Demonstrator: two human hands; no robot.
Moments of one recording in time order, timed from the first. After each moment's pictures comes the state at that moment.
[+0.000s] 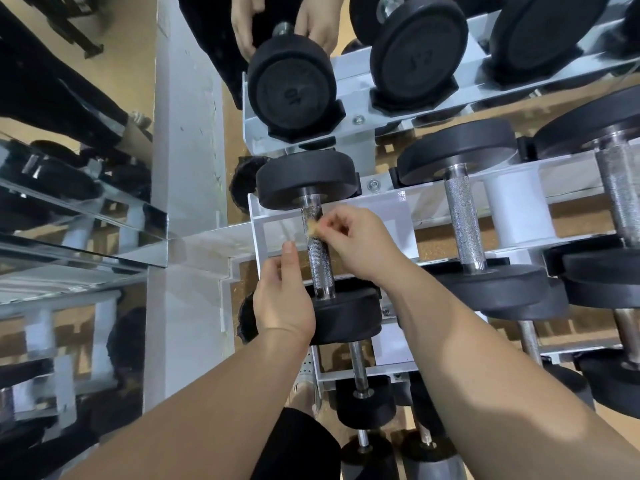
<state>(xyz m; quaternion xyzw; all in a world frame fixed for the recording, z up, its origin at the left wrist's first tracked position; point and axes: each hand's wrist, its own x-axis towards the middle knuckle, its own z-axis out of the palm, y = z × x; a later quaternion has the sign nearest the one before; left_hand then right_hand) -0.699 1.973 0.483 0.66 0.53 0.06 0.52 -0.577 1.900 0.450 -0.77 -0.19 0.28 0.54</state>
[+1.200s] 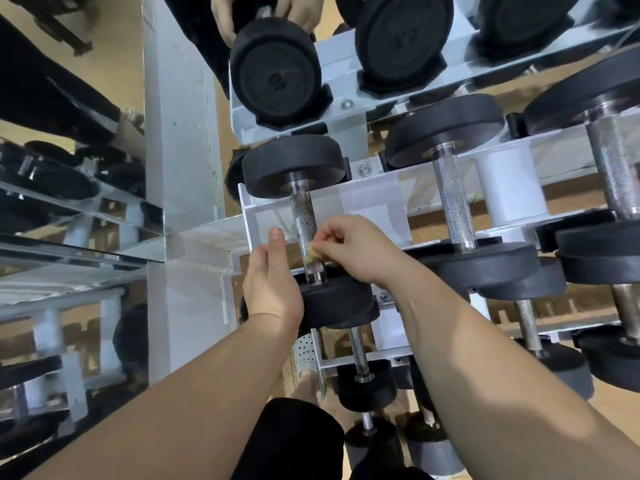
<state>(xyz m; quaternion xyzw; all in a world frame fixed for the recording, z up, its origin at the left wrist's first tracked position) -0.699 1.969 0.492 0.64 0.55 0.08 0.52 -0.593 1.878 0.448 -0.76 -0.20 0.37 0.50</state>
